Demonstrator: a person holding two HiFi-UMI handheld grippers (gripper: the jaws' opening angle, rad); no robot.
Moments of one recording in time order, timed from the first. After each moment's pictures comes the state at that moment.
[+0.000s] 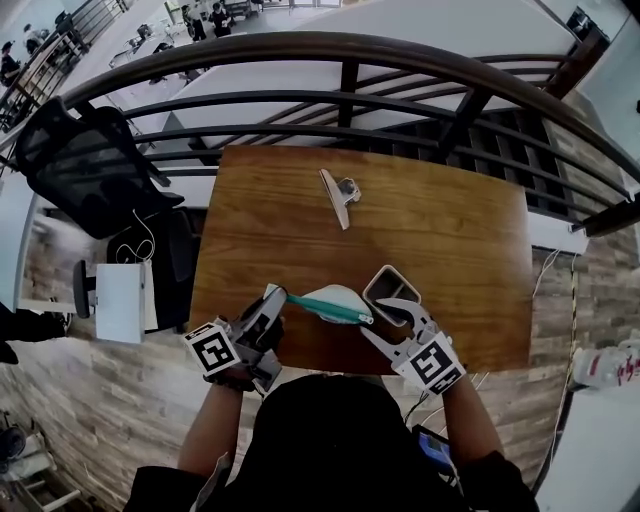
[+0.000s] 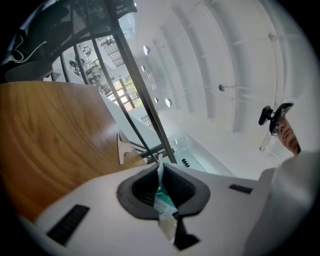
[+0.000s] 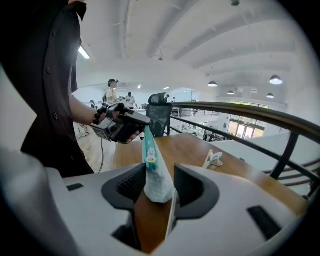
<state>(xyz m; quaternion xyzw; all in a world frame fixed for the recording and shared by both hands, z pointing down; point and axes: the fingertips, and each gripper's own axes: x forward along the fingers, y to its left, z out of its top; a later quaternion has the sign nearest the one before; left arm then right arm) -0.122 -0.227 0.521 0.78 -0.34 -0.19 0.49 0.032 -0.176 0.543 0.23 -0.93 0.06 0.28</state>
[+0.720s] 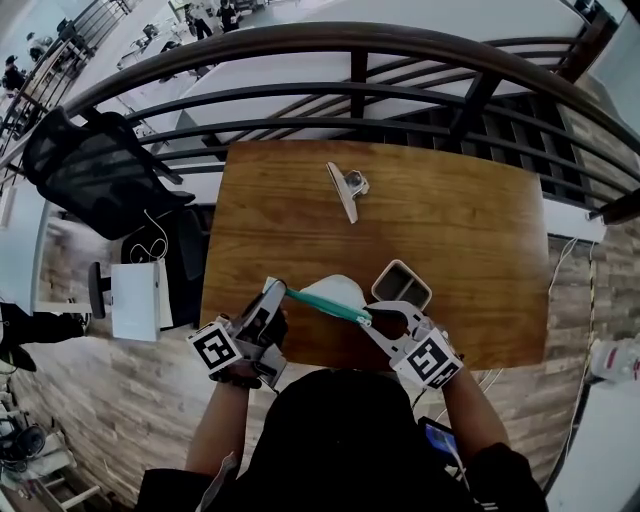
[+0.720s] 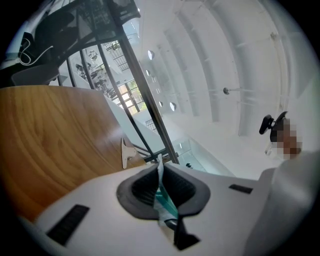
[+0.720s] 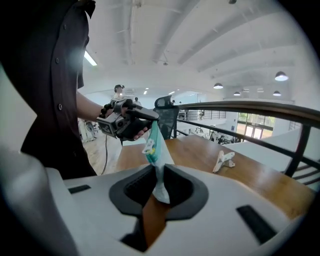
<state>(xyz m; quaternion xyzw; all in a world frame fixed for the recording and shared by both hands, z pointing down) -0.131 -0.236 0.523 0.74 -0.37 -0.22 0.52 0.012 -0.172 0.565 0.19 -0.95 0.07 0.24</state>
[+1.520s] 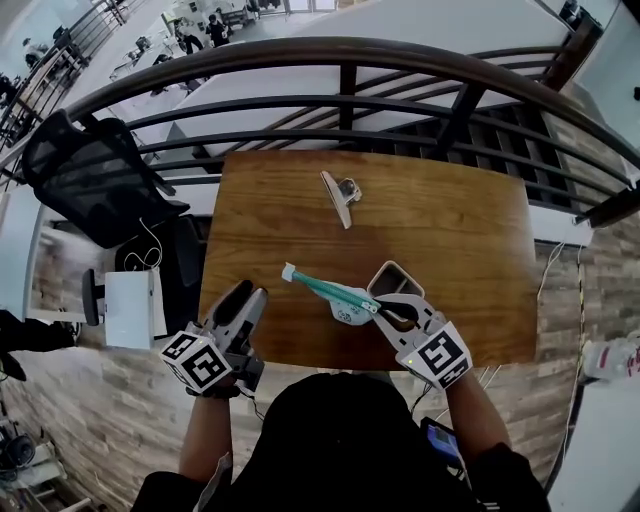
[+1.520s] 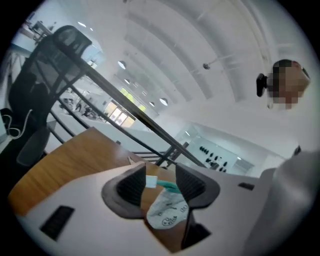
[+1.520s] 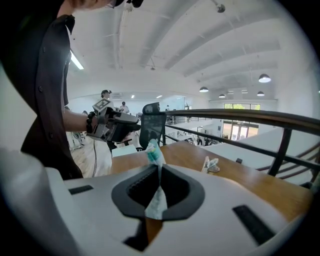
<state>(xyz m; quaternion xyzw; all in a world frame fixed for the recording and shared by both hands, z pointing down) -0.169 -0.224 0.476 0.82 -0.44 -0.08 0.36 0.026 -0.187 0.514 0.27 -0.93 0.09 0.22</state>
